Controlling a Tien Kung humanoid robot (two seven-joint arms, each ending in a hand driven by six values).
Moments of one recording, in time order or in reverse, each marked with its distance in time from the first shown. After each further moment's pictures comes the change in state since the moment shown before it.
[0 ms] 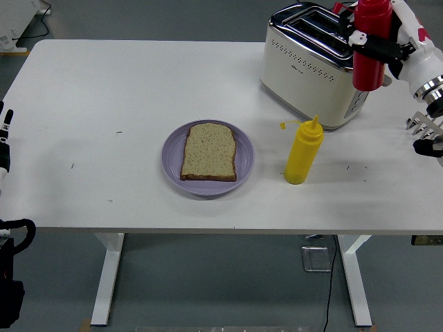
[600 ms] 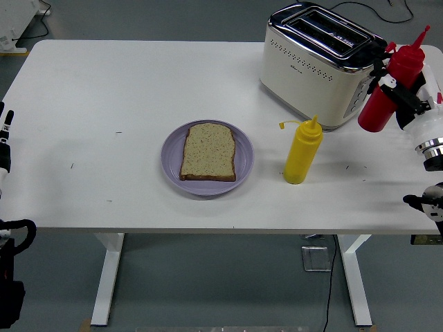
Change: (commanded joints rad) left arm -0.001 0.000 0.004 0.003 0.001 0.000 -0.001; right arm -0.163 0.028 -0.032 -0.157 0.196 -0.126 0.371
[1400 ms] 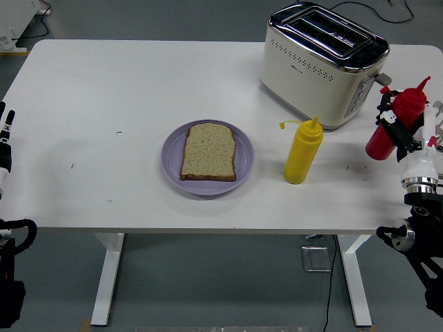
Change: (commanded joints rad) left arm -0.002 0.000 0.001 0.004 0.000 0.001 -0.001; right arm -0.035 0.060 -0.189 -0.163 0.045 -0.271 0.284
